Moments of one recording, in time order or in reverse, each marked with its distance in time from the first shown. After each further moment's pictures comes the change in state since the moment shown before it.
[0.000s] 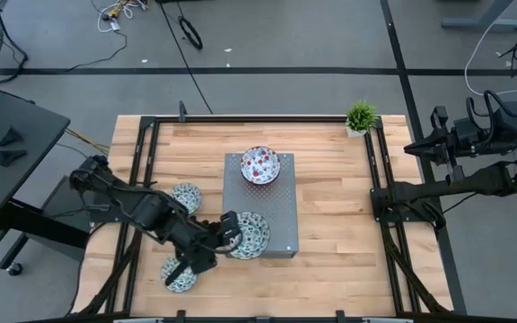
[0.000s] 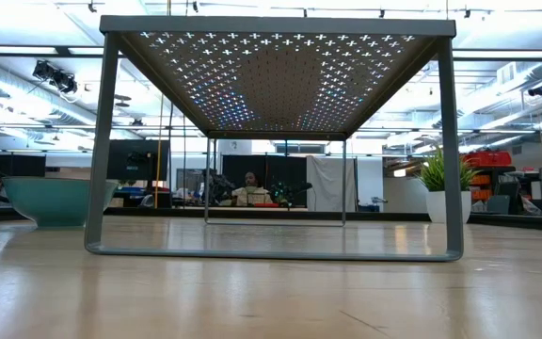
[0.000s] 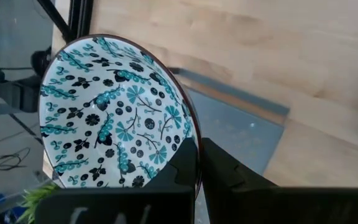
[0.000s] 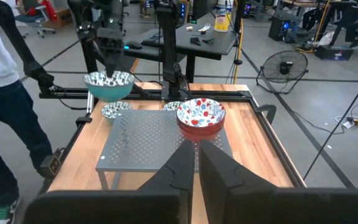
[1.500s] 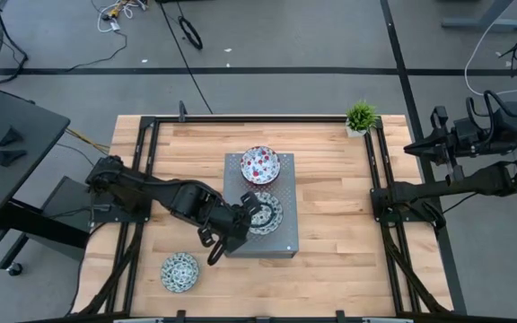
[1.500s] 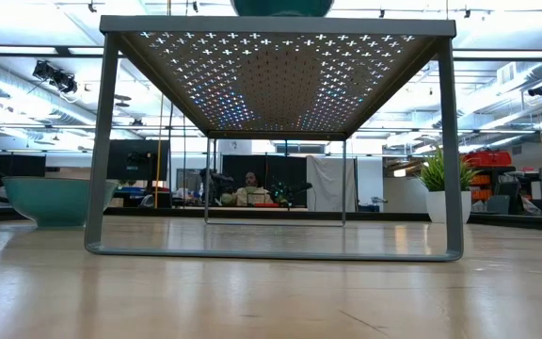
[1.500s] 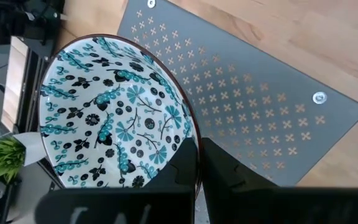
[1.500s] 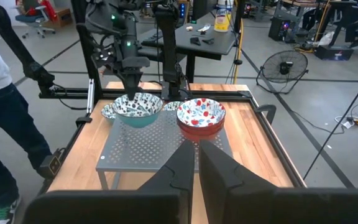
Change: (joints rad) left arm 0.180 0.102 -0.010 0.018 0.024 -0.050; right arm 0.000 0.000 0.000 0.000 0.000 0.000
